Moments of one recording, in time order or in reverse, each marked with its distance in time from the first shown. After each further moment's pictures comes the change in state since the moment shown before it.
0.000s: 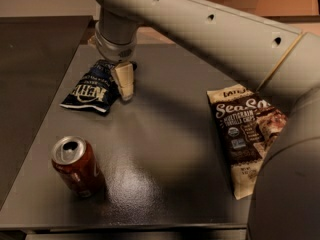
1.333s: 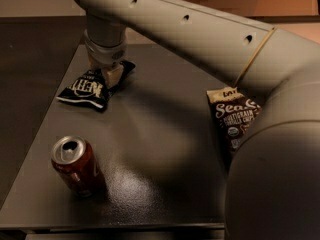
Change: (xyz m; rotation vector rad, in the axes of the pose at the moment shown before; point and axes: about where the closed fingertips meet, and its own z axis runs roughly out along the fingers) arm -0.017 0.004 0.015 -0.100 0.037 -0.149
